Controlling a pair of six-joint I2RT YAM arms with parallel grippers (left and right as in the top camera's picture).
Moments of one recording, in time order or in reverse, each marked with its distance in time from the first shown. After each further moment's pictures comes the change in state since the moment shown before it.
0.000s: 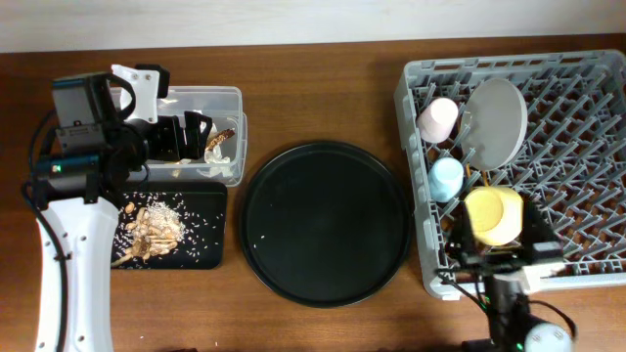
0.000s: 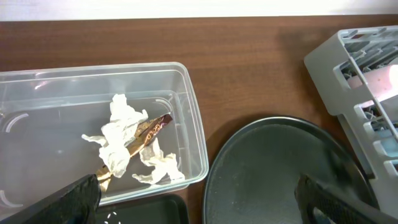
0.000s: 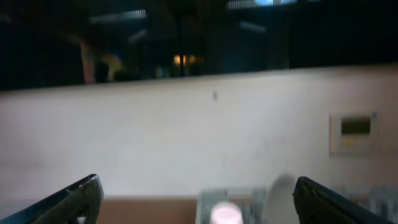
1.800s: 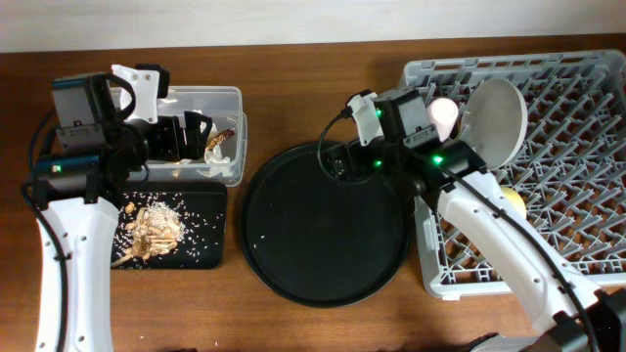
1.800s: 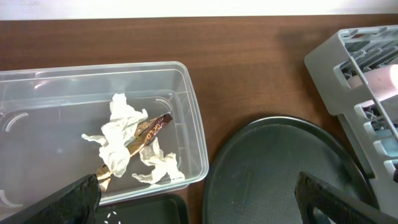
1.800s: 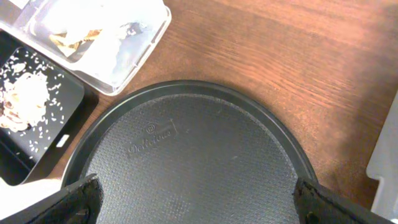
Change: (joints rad) left arm 0.000 0.000 -0.001 0.000 0.000 0.000; right arm 0.368 1.532 1.149 -0.781 -0.211 -0.024
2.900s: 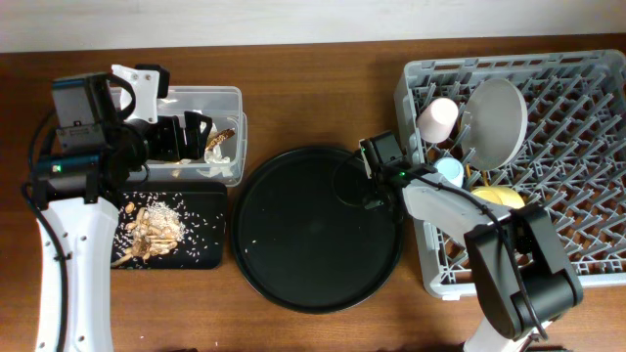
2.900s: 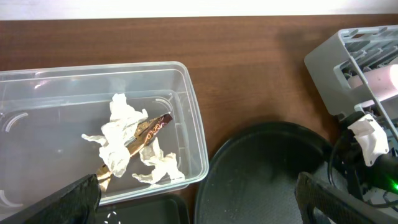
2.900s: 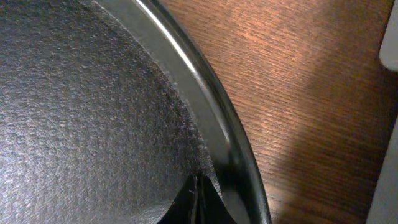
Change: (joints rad) left arm 0.000 0.000 0.000 0.000 0.000 0.000; right arm -0.037 0.302 -0.277 0.283 0.317 0.014
